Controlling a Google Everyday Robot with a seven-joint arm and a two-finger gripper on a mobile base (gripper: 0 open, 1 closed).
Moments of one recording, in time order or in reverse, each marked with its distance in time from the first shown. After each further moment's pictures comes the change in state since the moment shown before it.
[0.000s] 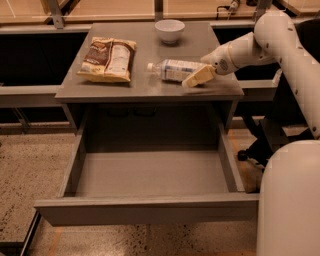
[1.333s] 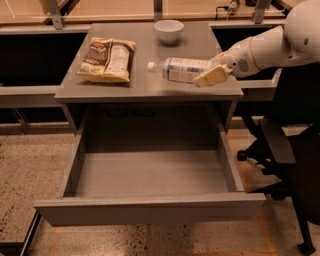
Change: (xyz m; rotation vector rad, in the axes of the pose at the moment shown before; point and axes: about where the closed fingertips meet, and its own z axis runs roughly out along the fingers) arm -0.013 0.074 -0.073 -0.012 -0.030 -0.043
